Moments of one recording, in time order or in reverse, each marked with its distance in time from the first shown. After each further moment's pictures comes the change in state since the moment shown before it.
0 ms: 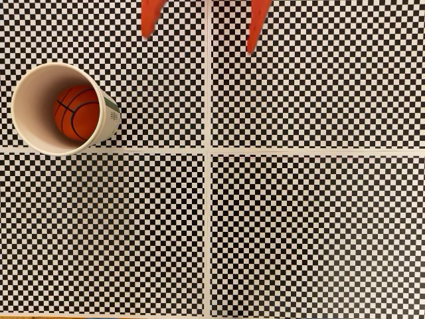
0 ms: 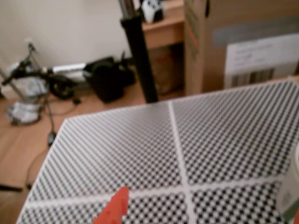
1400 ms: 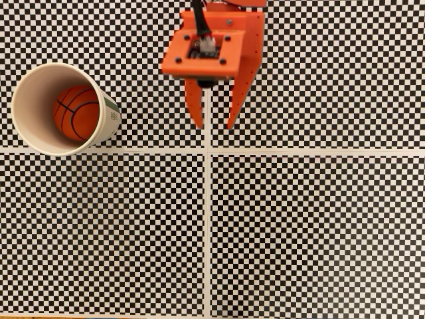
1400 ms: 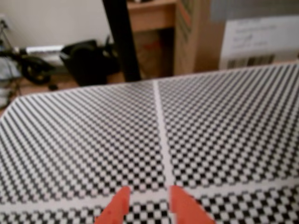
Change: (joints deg) arm 3.4 0.4 36.2 -30.2 -6.7
